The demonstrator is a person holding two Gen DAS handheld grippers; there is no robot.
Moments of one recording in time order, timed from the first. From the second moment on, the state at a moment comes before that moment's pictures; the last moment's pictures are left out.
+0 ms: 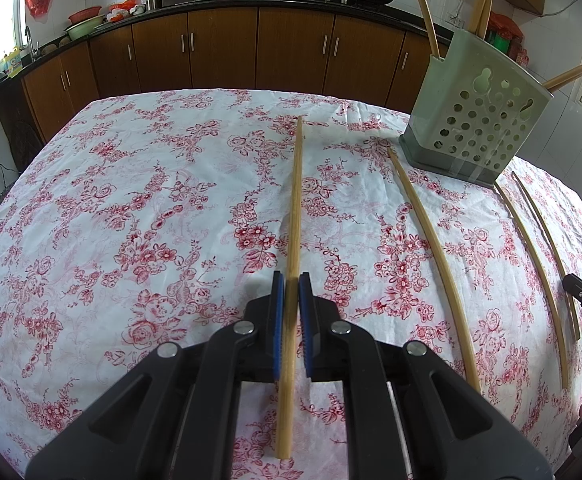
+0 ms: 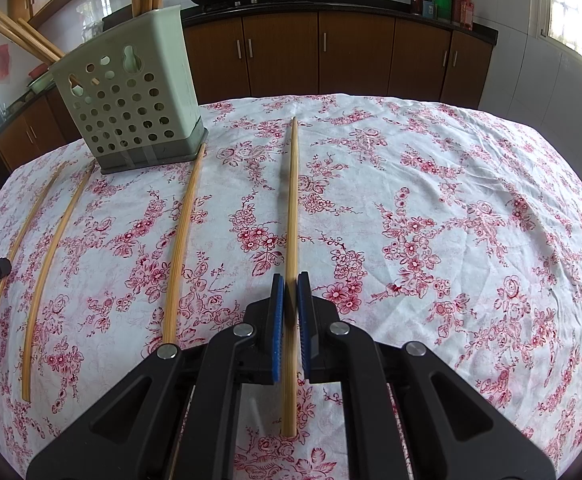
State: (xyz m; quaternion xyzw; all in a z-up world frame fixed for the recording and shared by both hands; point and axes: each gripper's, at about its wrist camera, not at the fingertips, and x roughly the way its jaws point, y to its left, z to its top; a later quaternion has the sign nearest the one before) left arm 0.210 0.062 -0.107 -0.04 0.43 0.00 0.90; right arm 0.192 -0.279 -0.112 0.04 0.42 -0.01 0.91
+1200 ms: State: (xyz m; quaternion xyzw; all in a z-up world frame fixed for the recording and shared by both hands) left arm 0.178 0.069 0.042 -0.05 0.27 -0.04 0.96; right arm 0.146 -0.290 0.018 0.05 0.23 0.01 0.97
